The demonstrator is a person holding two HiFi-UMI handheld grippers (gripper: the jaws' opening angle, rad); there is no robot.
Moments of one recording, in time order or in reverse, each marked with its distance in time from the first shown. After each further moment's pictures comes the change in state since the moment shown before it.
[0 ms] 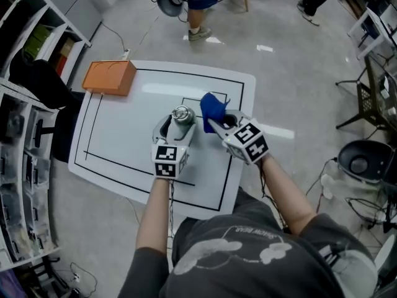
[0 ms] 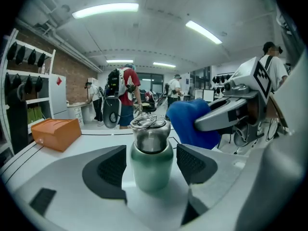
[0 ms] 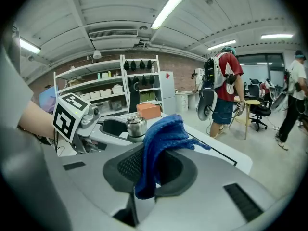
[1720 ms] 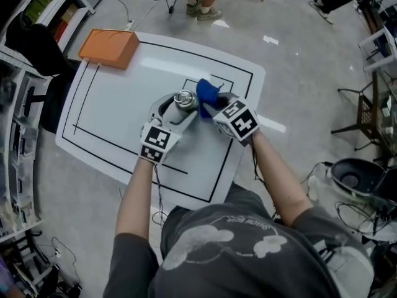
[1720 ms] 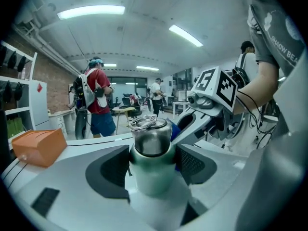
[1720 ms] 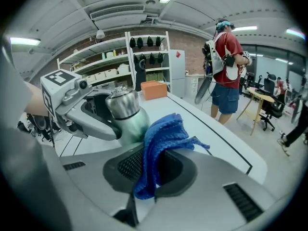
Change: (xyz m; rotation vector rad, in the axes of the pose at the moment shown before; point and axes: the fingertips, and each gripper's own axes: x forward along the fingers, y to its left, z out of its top) left arm 0.007 0.000 -0.002 0.137 -0.048 -0.176; right arm 0.070 -0.005 -0.047 -0.076 0.263 0.104
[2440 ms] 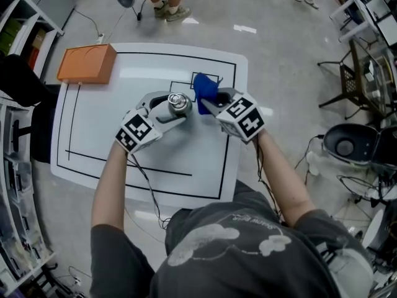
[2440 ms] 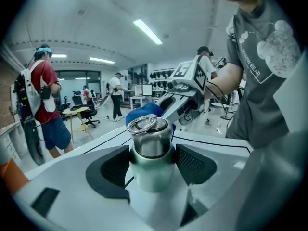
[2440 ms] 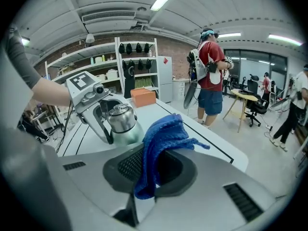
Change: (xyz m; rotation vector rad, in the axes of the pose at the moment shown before) left arm 0.000 -0.014 0.001 0.253 0.073 -0.543; right arm -0.041 -0.005 0.010 0.089 -0.041 -0.131
